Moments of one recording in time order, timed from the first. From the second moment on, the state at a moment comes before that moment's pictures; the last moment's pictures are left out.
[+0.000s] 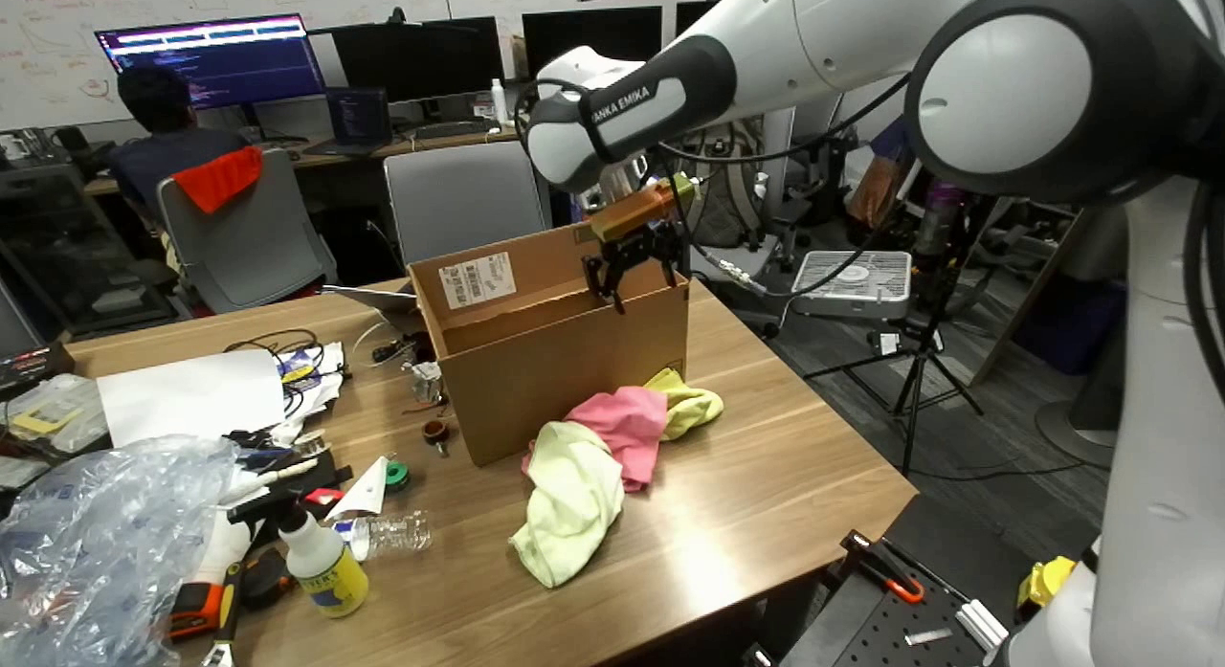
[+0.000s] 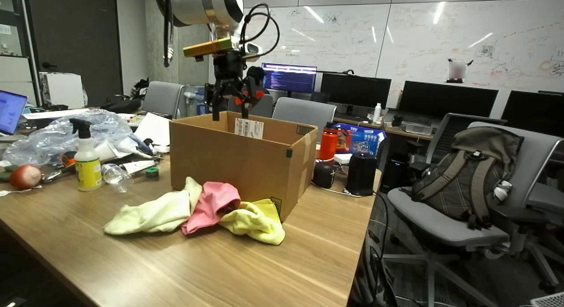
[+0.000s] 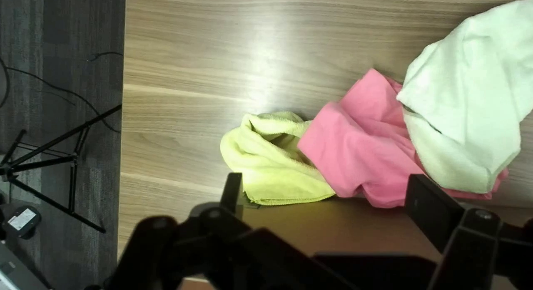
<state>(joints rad) 0.00 0.39 0.02 -1.59 -0.21 1.72 0.32</state>
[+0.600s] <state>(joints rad) 0.01 0.29 0.00 -2.11 -0.21 2.22 0.38</state>
